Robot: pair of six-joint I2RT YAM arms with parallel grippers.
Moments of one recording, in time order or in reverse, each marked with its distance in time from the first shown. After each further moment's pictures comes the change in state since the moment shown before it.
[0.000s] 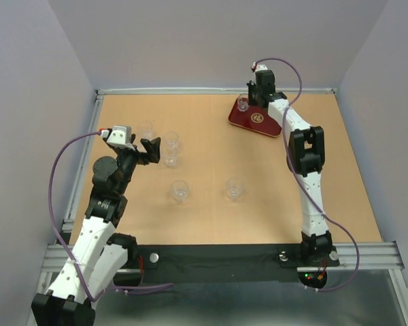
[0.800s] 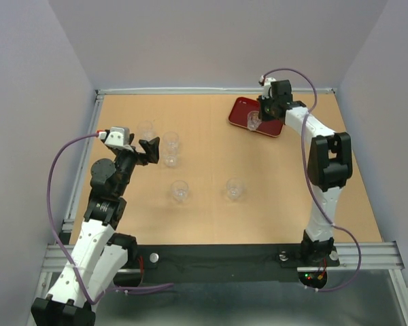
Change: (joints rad) left arm 0.000 -0.032 0.000 -0.002 -0.003 -0.002; right arm -0.045 -0.447 -0.578 -0.023 -0.233 -0.161
